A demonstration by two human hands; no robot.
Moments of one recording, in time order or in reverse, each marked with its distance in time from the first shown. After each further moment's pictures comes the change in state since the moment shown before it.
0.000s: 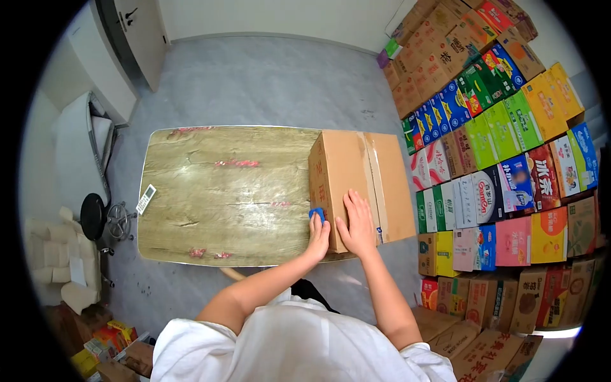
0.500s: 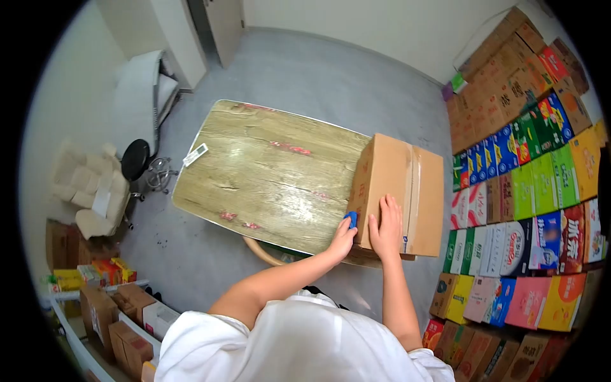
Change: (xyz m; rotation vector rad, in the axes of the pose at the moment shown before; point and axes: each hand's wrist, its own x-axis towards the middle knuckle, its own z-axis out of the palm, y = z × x) left_hand -0.021 -0.007 0.007 -0.137 0.197 -0.069; right_hand -0.006 0.007 0.001 0.094 0.034 -0.050
